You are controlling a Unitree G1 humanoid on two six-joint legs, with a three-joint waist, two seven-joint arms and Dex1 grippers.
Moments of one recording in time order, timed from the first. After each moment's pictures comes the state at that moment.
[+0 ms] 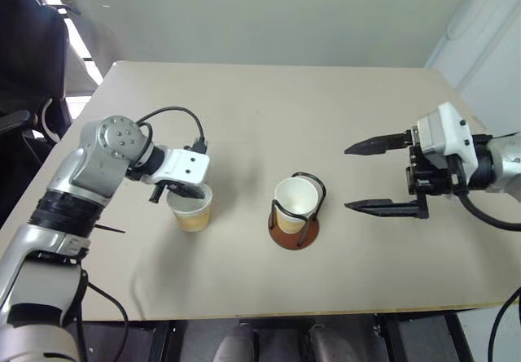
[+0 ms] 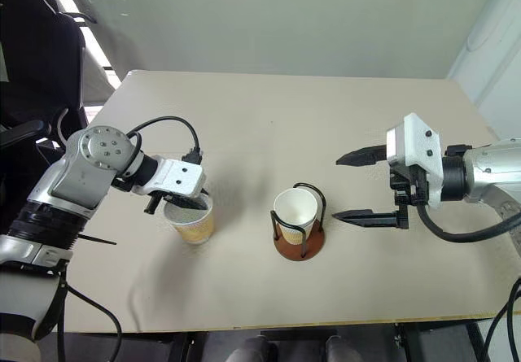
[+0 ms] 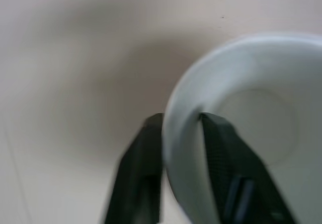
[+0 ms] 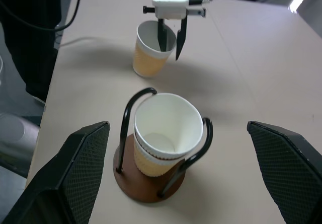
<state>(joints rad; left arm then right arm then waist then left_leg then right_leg) -0.89 0.93 -0.34 0.33 0.16 -0.07 -1.56 -0.59 -1.06 -0.07 -0.47 0.72 0.62 1.16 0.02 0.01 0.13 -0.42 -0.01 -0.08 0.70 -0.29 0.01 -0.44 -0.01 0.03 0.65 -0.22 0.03</state>
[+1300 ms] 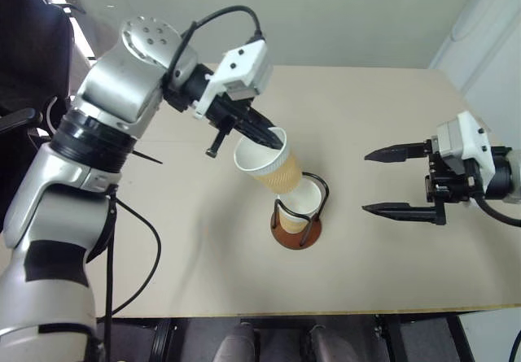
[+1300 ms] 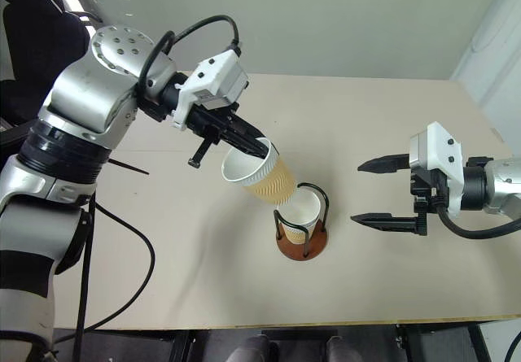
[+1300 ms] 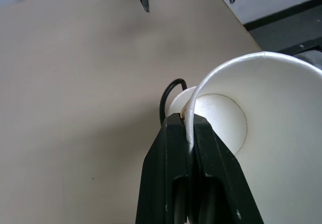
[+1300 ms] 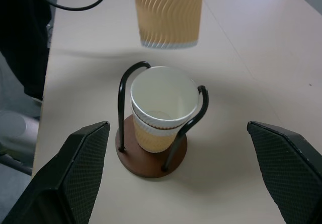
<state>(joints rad) -1.40 0.79 -0.55 0.31 -0.45 0.35 -1.58 -0.45 -1.10 -0.18 -0.45 0.72 0.65 1.15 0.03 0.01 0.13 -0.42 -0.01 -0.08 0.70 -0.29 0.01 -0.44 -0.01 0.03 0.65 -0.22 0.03</state>
